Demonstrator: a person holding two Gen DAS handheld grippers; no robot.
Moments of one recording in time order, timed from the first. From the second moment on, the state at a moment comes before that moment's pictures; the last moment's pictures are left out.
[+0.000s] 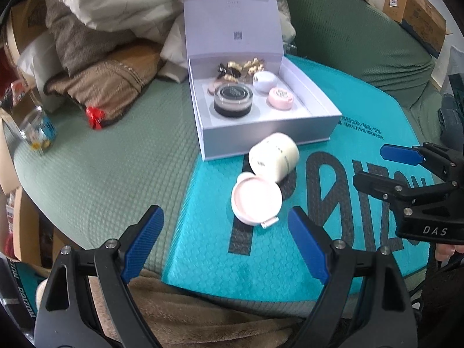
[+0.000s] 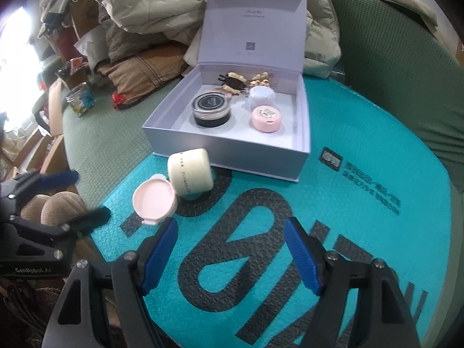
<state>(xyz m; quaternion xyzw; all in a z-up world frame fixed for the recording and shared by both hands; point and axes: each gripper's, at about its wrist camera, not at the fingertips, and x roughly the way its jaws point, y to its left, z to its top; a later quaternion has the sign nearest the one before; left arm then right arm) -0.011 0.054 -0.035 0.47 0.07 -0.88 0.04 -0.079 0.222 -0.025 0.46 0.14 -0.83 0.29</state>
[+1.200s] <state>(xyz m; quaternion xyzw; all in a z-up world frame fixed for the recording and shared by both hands) -0.052 0.052 -0.107 0.53 0.13 -0.84 -0.04 -0.132 0.144 -0.088 0.48 0.14 -0.78 0.37</state>
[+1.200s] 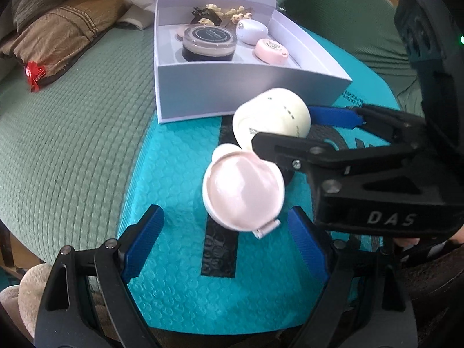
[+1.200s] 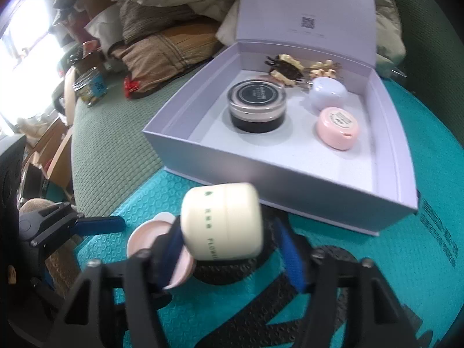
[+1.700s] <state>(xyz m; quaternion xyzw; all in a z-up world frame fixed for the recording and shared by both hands) -0.049 0.038 -0.104 0.51 0.16 -0.85 -0.04 -0.116 0.182 -0.082 0.41 0.27 -0.82 0.30</state>
